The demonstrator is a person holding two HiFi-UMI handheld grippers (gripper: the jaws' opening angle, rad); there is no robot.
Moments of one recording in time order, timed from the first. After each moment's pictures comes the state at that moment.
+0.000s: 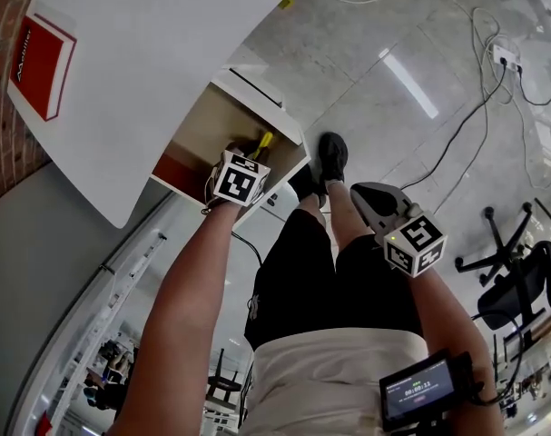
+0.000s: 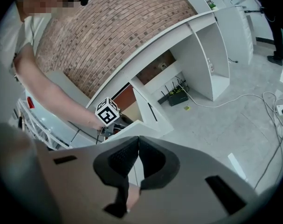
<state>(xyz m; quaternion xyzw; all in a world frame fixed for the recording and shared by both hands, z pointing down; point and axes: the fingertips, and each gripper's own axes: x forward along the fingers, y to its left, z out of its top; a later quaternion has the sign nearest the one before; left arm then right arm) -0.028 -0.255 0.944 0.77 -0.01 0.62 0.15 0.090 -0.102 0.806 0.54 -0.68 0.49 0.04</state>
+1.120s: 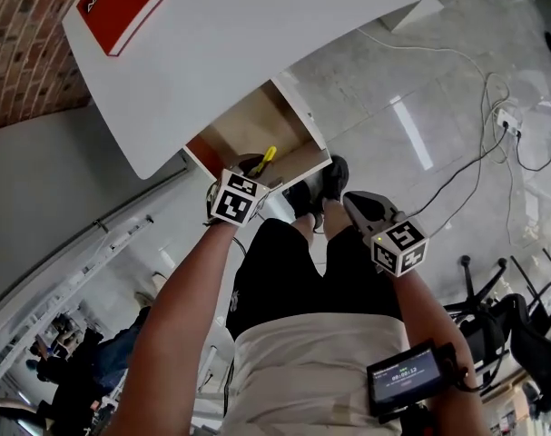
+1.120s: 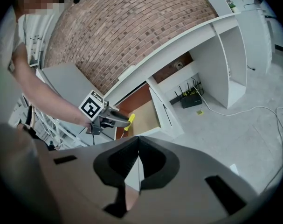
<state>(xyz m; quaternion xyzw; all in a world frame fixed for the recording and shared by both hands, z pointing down) -0.071 -0.260 0.842 0.81 -0.11 0.54 0.18 0.052 -0.127 0.774 0.49 -0.73 0.46 0.06</state>
